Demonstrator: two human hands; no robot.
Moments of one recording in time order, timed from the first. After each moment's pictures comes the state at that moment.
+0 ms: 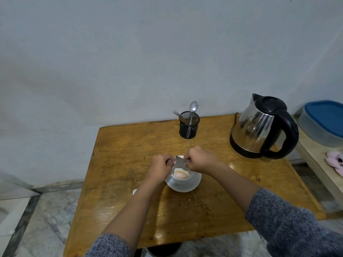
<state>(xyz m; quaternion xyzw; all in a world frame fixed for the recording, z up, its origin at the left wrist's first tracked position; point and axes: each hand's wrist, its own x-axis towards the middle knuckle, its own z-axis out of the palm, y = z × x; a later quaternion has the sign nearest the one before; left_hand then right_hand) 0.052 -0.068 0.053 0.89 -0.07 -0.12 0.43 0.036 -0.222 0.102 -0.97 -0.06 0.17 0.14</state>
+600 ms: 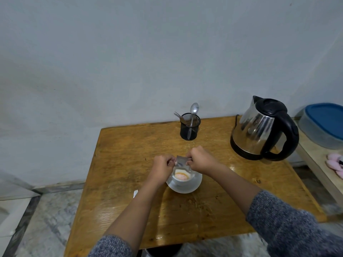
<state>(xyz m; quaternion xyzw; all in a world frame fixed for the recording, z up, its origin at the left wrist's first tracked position) 0.049 -0.069 0.056 0.90 -0.08 -0.11 0.42 0.037 -0.221 0.098 -0.97 -0.01 0.17 0.20</state>
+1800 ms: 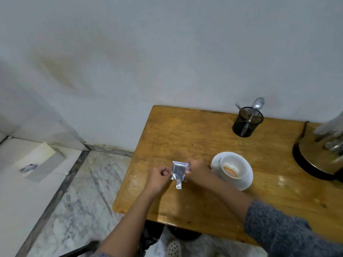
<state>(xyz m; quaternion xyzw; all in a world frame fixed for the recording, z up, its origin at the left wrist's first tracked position) -0.010 0.085 0.004 0.83 0.17 -0.11 0.52 0.028 -0.071 0.032 -0.93 -0.08 0.23 0.28</state>
